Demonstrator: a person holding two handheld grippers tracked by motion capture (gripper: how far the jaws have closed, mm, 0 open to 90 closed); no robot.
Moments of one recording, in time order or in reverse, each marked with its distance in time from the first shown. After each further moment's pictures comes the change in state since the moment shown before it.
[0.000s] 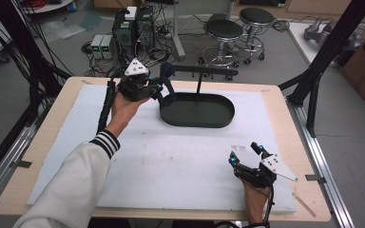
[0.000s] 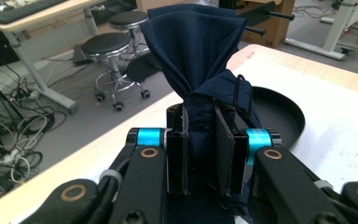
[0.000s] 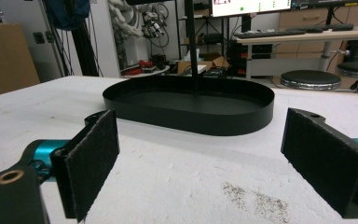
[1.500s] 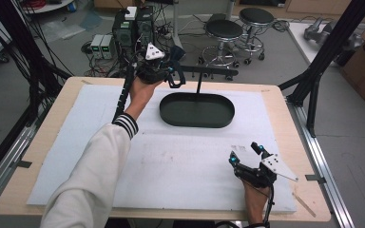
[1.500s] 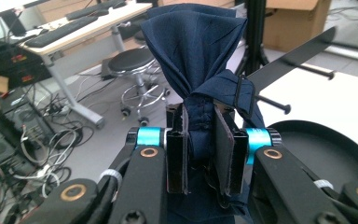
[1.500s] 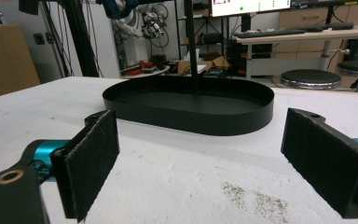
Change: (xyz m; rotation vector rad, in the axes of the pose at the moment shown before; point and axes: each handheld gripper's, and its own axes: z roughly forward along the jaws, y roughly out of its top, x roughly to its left) left arm 0.018 0.025 0.058 -0.022 0.119 0.036; right arm -0.001 0.000 0.000 0.003 0.001 0.004
